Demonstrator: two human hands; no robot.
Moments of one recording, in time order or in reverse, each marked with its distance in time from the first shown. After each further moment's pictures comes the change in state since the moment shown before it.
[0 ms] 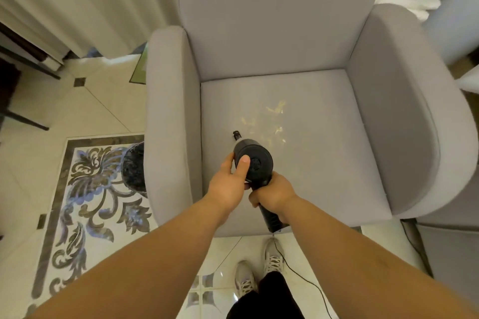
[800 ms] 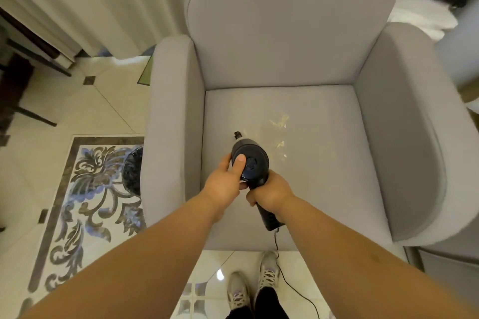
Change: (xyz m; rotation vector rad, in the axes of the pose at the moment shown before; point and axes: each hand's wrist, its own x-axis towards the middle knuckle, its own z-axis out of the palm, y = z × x) left_hand 0.024 0.034 0.001 -0.095 0.000 -0.026; right_hand 0.029 -0.031 -0.022 -0.057 -0.034 -0.031
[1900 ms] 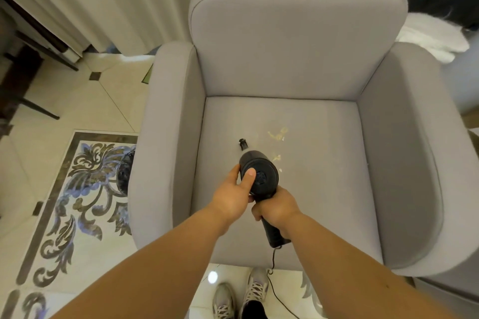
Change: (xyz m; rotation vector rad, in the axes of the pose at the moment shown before) left_hand 0.009 0.017 0.035 0.038 -0.016 -0.007; right_hand 0.012 0.006 -0.037 -0.038 -0.007 0.070
